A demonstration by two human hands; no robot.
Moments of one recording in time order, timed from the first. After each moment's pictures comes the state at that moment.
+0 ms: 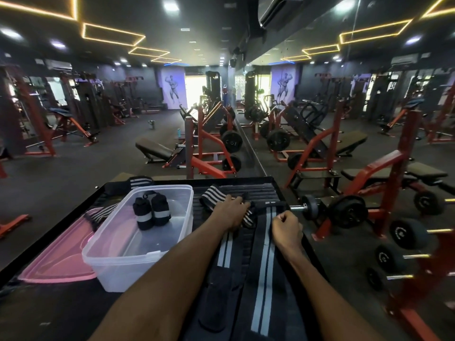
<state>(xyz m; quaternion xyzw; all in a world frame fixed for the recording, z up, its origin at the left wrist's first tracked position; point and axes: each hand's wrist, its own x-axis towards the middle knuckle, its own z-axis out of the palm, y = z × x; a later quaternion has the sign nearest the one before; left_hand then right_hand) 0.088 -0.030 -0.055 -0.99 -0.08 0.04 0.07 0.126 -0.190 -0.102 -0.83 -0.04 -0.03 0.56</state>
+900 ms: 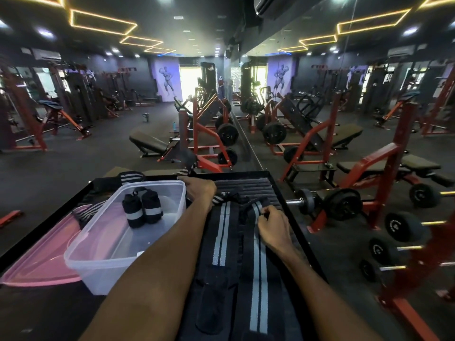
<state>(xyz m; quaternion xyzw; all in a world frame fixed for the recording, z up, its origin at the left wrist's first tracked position) 0.103 0.006 -0.034 -0.65 -0.47 -0.30 -0.51 0.128 -0.179 -0.109 -0.87 -0.19 -0.01 0.45</state>
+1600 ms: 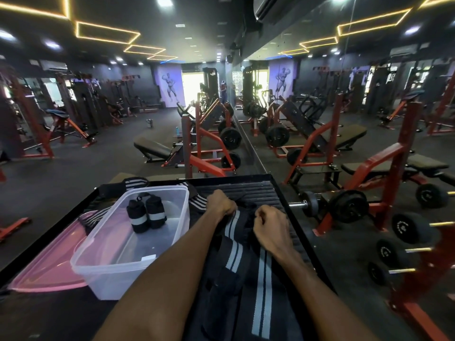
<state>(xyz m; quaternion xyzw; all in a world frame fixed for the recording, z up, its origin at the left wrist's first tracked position) 0.101 -0.018 -0.053 -0.85 -0.36 -0.10 -0.36 0.117 -0.177 -0.097 -0.86 -0.28 -0.12 0.40</state>
